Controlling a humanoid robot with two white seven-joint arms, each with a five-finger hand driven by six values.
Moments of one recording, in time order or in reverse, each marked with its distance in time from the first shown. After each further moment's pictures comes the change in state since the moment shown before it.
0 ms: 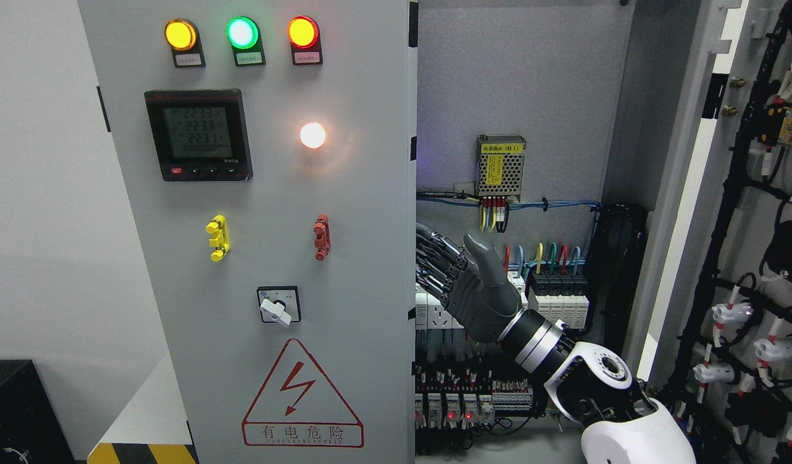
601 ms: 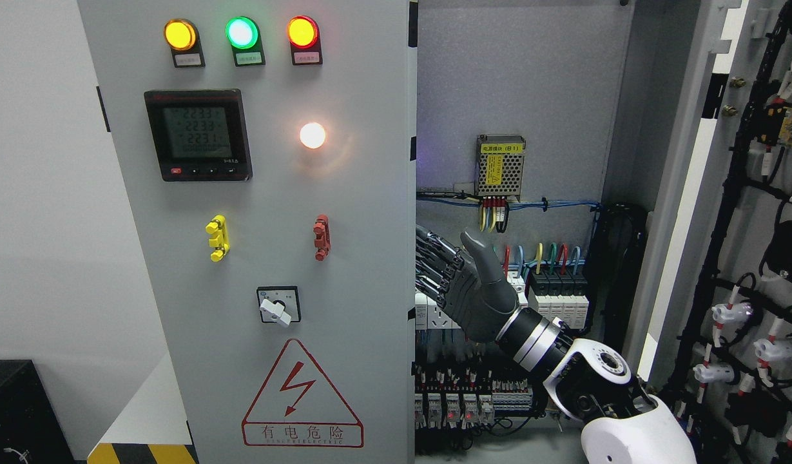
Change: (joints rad) left arm 0.000 0.000 0.000 0.000 0.000 0.000 0.000; right arm -0.010 -0.001 0.001 -0.003 -0.013 0.045 0.021
